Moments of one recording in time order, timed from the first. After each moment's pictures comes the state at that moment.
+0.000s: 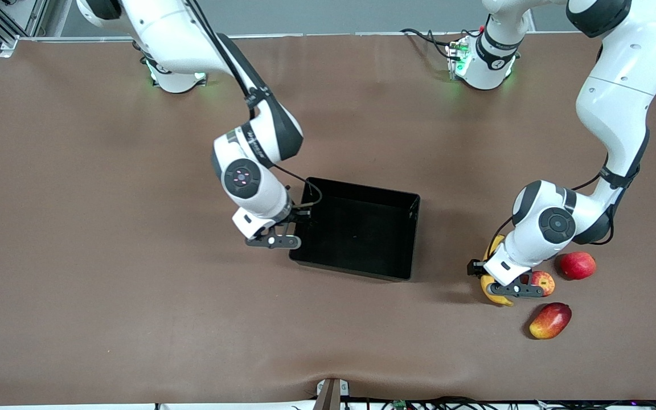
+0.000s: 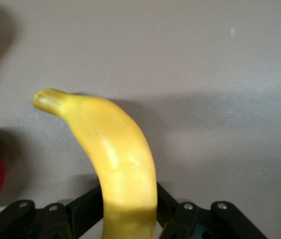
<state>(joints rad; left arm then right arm) 0.29 0.80 -0.48 -1.68 0.54 2.49 -0.36 0.73 0.69 -0.15 -1.50 0.30 2.19 0.51</state>
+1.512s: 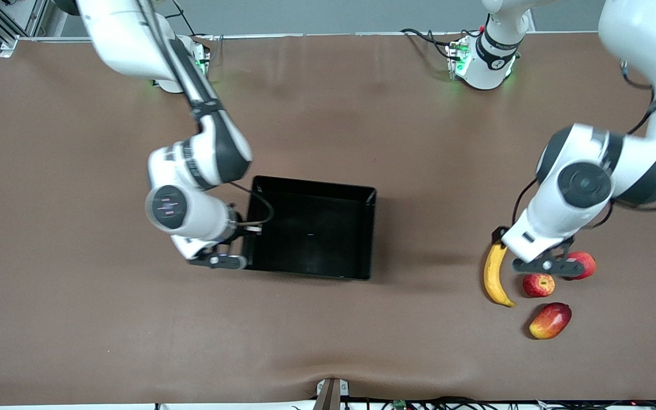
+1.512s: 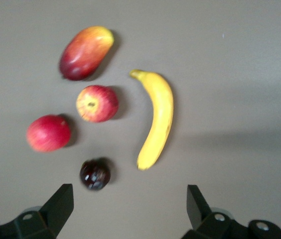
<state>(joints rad) 0.30 0.41 -0.60 -1.61 0.47 1.90 -0.35 0.50 0.58 -0.18 -1.46 0.30 1.90 0.34</state>
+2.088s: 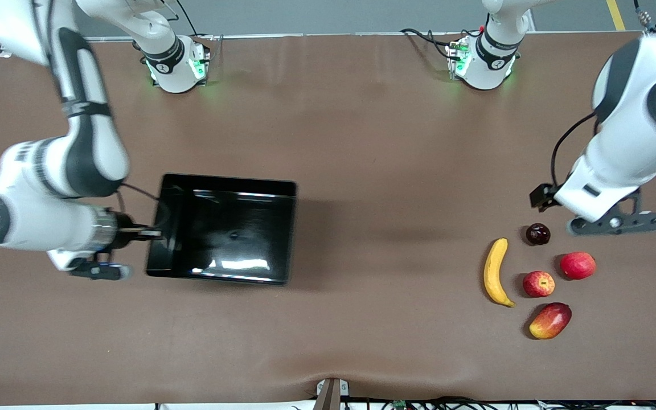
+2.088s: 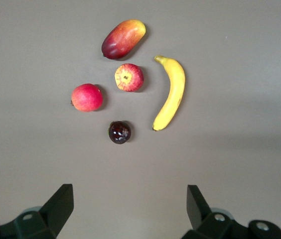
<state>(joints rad) 0.31 0.25 -0.59 -1.44 0.32 1.61 -0.31 0.18 0.48 -0.19 -1.47 0.29 1.73 0.02</state>
